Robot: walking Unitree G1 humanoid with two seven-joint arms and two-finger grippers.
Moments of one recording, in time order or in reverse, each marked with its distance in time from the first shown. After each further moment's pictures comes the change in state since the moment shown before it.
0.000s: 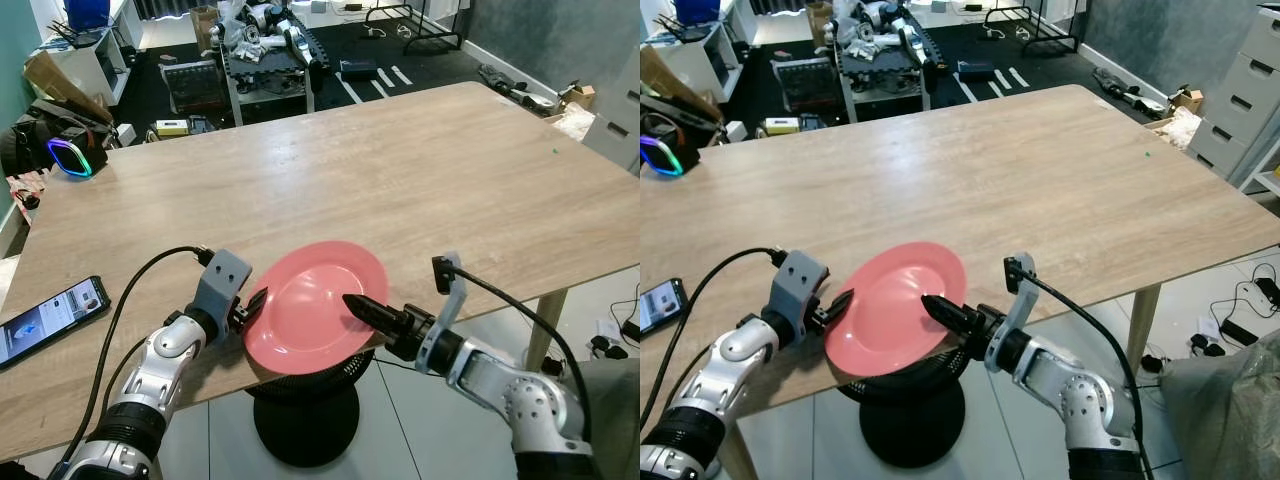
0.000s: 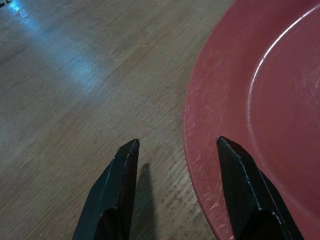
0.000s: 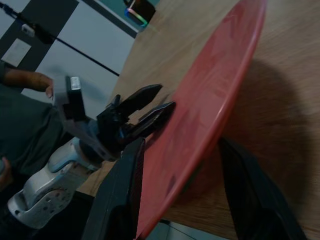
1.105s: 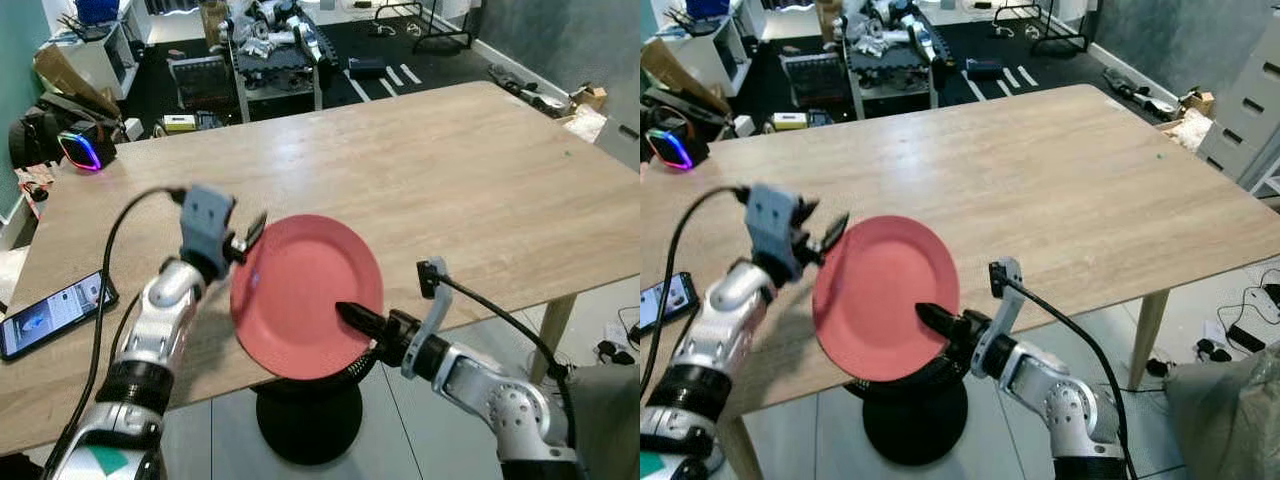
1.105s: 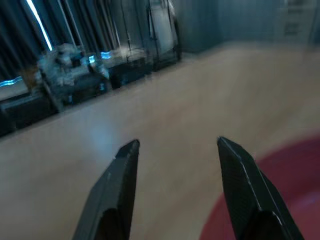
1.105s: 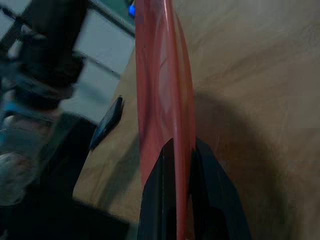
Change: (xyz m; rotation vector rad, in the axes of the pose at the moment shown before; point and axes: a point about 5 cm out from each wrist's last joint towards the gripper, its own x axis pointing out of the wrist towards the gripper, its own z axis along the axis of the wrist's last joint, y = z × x) left arm 0.011 0.036 0.106 -0.168 -0.421 0.122; right arm 0.013 0.007 -0.006 0.013 -0.047 -0.011
